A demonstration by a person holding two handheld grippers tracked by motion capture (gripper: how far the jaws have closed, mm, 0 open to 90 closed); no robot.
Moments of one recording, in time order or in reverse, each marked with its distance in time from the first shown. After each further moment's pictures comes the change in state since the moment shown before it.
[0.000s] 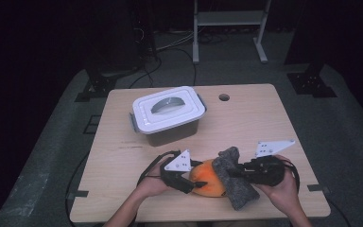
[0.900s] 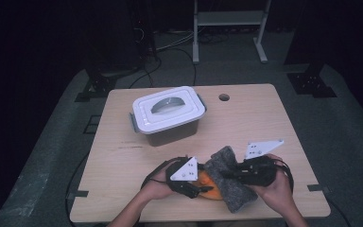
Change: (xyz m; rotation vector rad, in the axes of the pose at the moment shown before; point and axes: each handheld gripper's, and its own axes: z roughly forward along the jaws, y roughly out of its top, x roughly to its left) left arm -0.008 0.003 0.005 -0.006 -0.006 0.090; right arm 0.003 0.004 0.010 0.057 -0.023 -0.030
